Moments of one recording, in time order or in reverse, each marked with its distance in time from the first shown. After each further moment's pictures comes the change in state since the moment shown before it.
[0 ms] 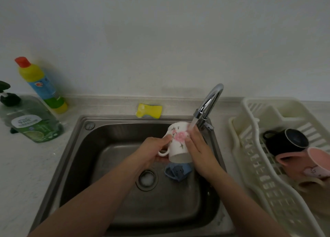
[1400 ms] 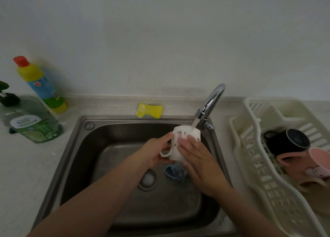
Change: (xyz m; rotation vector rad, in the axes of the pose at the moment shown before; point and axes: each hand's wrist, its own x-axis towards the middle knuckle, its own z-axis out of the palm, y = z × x) left_hand 0.006 0.002 0.005 -0.060 -0.042 -0.068; right_hand -0.024 0.026 0.000 -0.620 -0.081 -0.444
